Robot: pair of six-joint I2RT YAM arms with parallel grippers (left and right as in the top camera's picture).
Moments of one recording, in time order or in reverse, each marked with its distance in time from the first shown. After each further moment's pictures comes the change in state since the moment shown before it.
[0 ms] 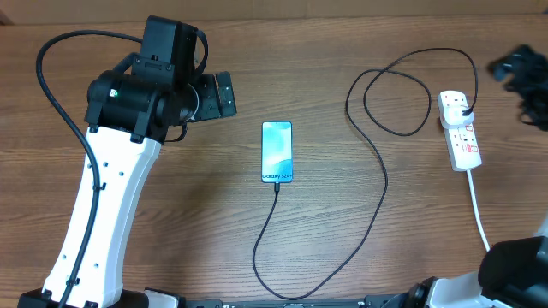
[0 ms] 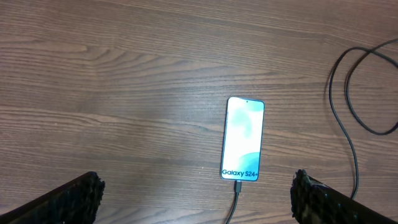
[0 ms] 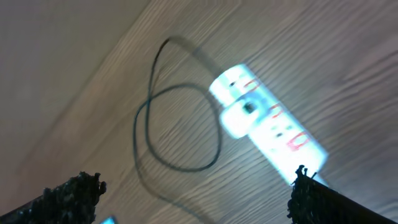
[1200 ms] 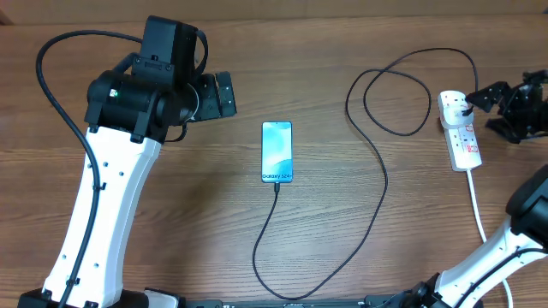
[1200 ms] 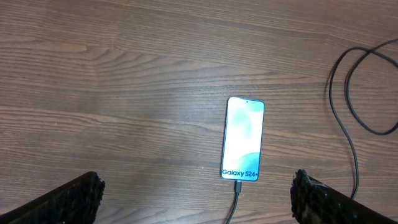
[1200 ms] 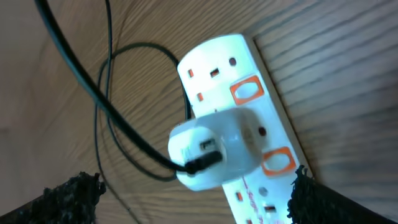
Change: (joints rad) left arm 0.000 0.000 0.000 0.000 0.000 0.000; right arm -0.135 0.497 -0.012 0.100 -0.378 -0.437
